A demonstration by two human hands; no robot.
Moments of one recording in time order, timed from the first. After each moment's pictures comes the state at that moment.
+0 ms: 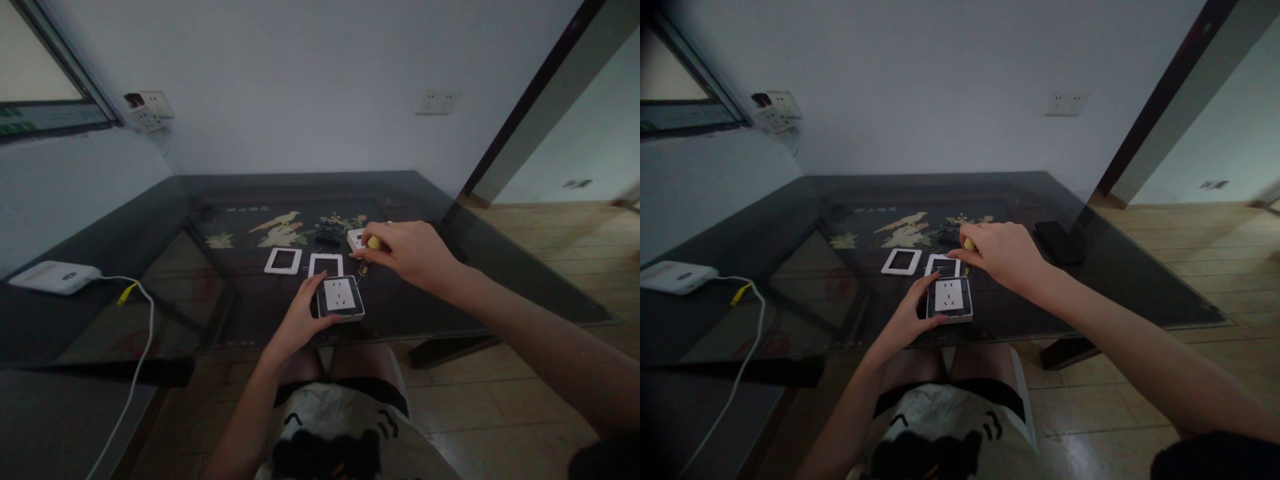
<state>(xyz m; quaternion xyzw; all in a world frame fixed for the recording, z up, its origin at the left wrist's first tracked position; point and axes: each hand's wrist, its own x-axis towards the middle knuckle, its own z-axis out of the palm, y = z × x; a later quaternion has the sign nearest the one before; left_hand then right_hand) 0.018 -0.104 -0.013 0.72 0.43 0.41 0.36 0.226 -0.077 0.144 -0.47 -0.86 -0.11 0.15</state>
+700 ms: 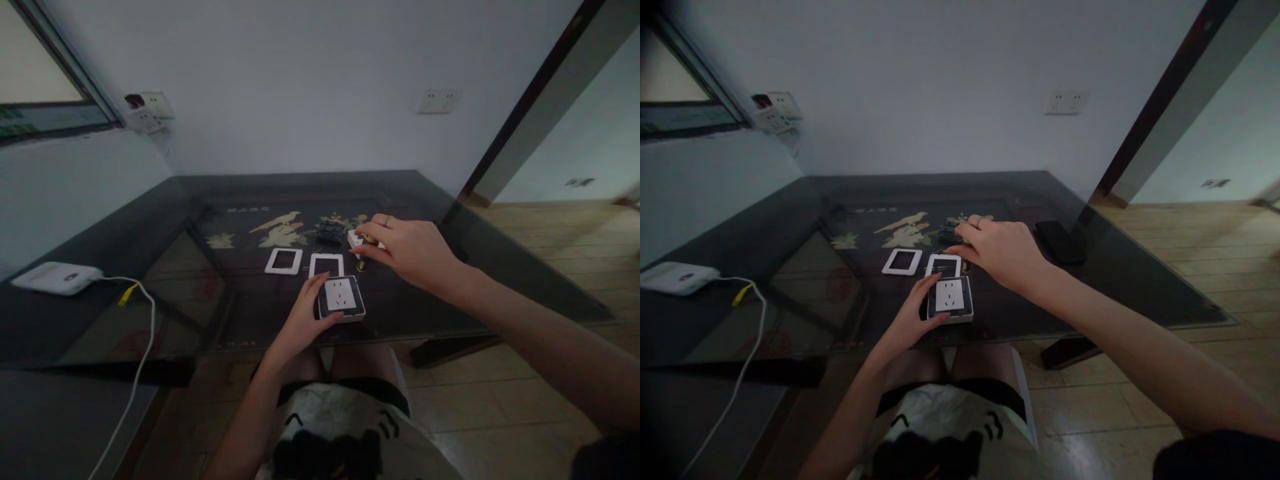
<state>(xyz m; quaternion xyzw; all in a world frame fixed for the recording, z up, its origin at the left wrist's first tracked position) 0.022 -0.106 -0.009 0.73 0.44 0.40 0.34 0.225 -0.080 0.149 -0.45 -0.87 -0.14 0.15</state>
